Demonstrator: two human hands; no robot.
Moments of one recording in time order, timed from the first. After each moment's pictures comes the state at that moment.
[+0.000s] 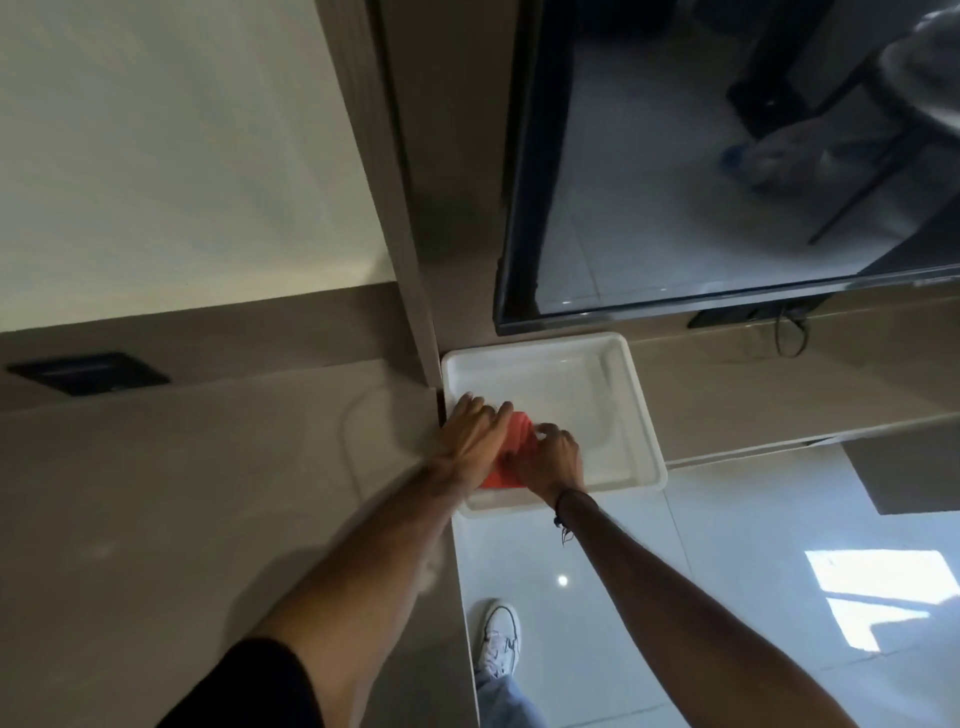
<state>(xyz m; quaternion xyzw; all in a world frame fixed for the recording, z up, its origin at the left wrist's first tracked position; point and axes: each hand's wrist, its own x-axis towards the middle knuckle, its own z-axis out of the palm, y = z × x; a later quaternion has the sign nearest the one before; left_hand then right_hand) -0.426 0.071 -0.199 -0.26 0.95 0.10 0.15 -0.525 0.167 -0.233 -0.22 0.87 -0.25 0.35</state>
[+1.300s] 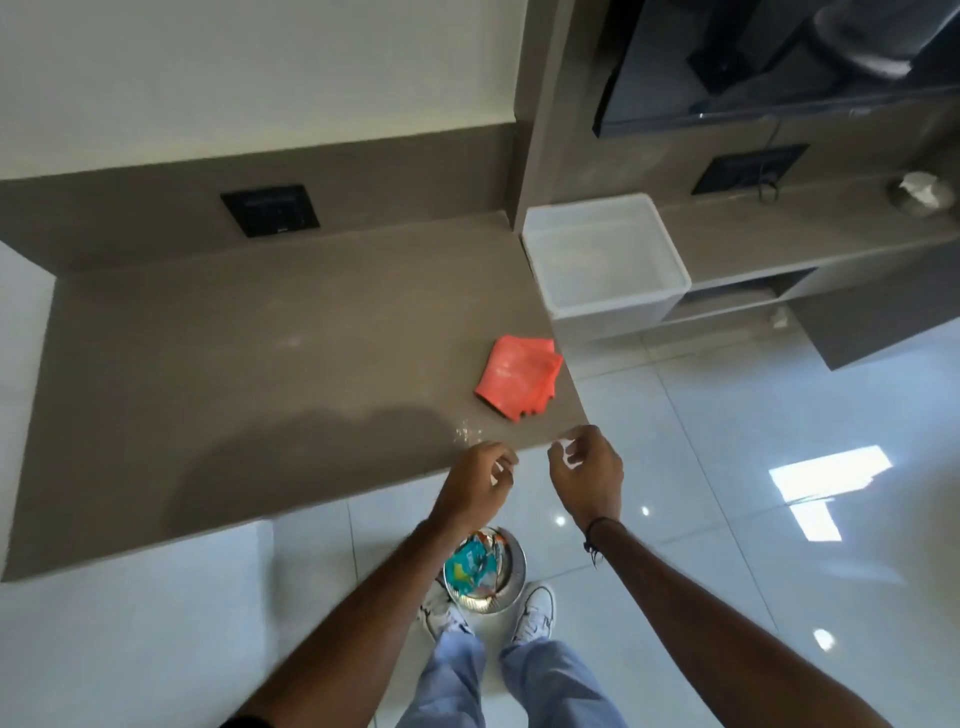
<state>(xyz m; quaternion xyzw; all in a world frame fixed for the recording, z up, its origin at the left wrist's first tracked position) -0.057 0.286 -0.188 -0.37 0.78 0.50 -0.04 -0.191 0.395 -0.182 -0.21 0.89 -0.37 0.15</state>
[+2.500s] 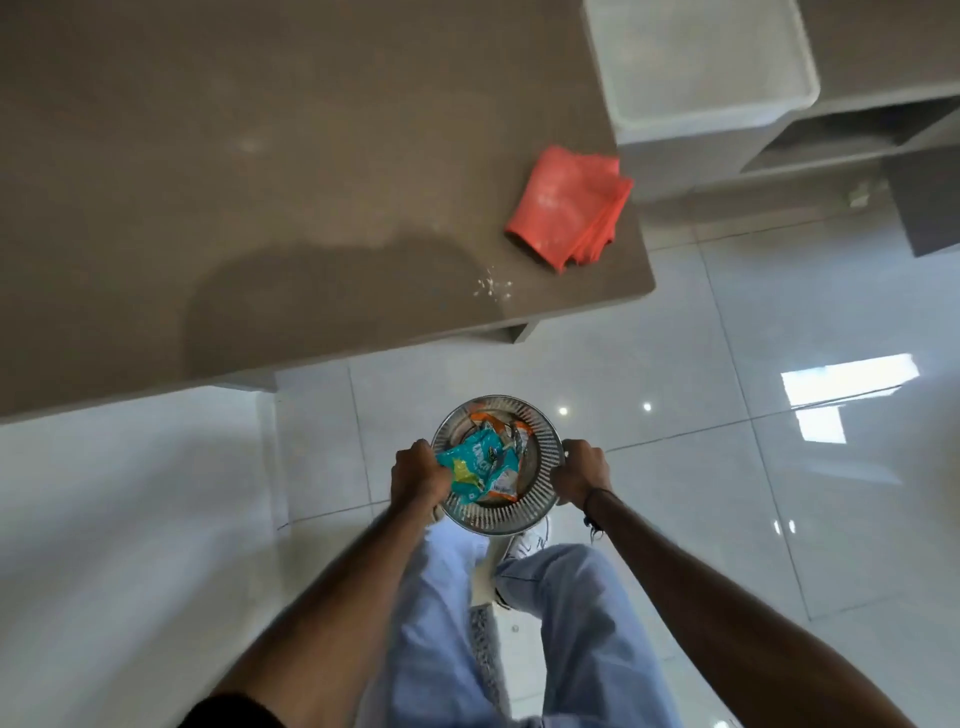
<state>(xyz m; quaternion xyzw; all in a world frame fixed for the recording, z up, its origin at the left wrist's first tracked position) 0.068 0.345 -0.335 -0.64 0.61 0.41 0.24 -0.110 0.471 -0.318 -0.19 0.88 -0.06 0.44</state>
